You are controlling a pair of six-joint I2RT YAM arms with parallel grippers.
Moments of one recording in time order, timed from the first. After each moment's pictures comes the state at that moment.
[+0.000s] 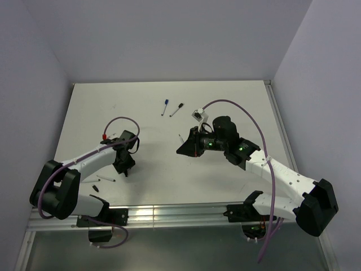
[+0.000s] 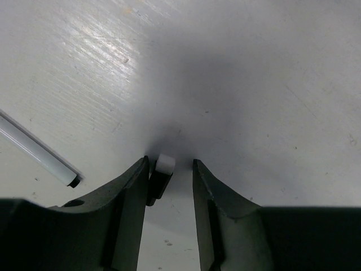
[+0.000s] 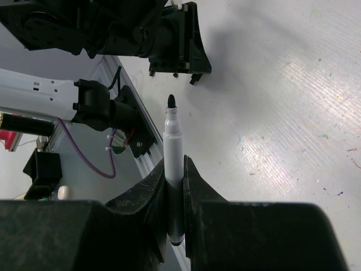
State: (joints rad) left arm -0.46 1.38 0.69 -0.67 -0.32 -1.03; right arm 0.67 1.10 0.79 -0.09 -0.54 0.54
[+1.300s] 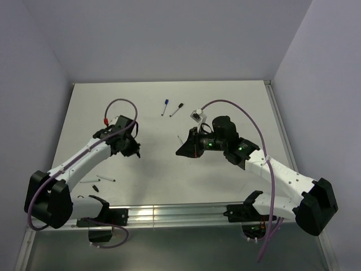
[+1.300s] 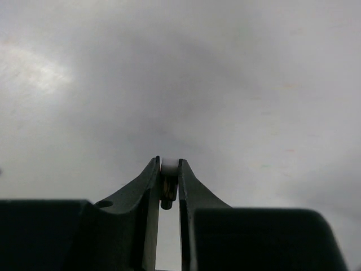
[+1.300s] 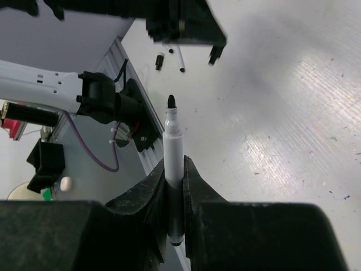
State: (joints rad) left arm -0.46 1.30 0.85 -0.70 -0.19 -1.03; right arm 0.67 1.10 0.79 -0.08 -0.58 0.52
